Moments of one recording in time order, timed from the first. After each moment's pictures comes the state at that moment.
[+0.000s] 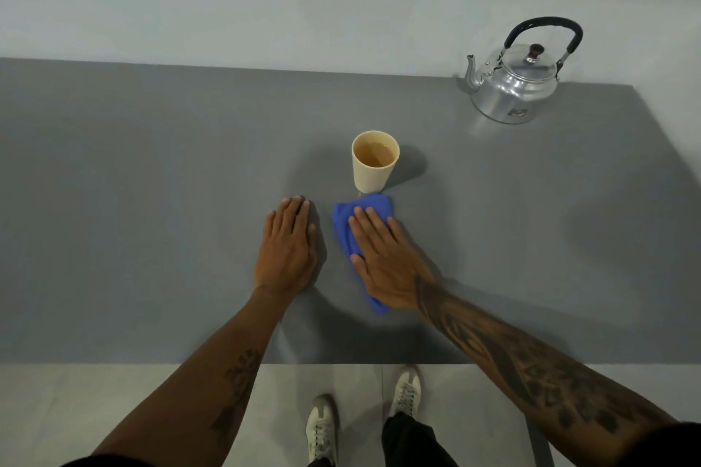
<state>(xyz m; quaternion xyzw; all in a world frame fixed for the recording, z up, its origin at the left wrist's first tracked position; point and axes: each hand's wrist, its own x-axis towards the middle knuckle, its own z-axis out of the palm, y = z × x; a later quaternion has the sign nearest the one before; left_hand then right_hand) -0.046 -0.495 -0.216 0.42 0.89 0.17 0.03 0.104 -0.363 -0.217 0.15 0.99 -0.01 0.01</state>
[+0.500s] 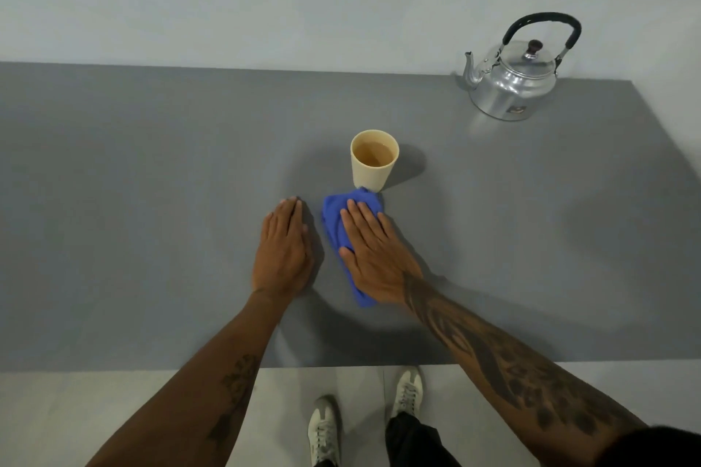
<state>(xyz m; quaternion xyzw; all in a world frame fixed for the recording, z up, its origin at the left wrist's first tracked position) -0.051 -0.499 -0.220 0.42 0.89 0.19 0.04 0.085 -0.371 -0.215 0.17 0.98 -0.03 0.00</state>
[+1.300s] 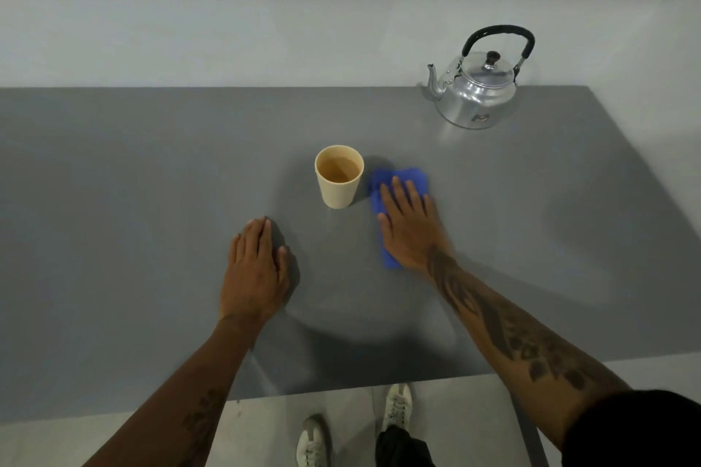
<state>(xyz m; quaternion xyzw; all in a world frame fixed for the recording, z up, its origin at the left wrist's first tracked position) -0.043 -0.495 -0.218 0.41 0.90 0.17 0.06 0.112 -0.265 -0.213 0.35 0.93 -0.03 0.01</state>
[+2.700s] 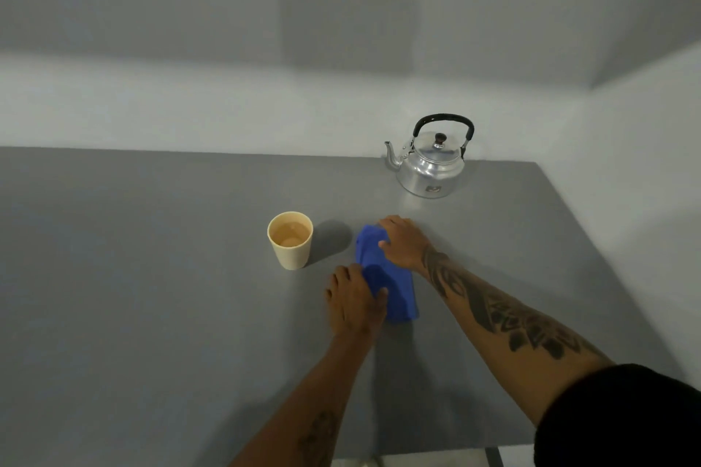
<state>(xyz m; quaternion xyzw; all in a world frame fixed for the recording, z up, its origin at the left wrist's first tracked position) 0.108 -0.308 -0.174 0.31 0.89 0.30 0.17 0.121 -0.141 -0.154 0.32 0.93 -0.18 0.06</state>
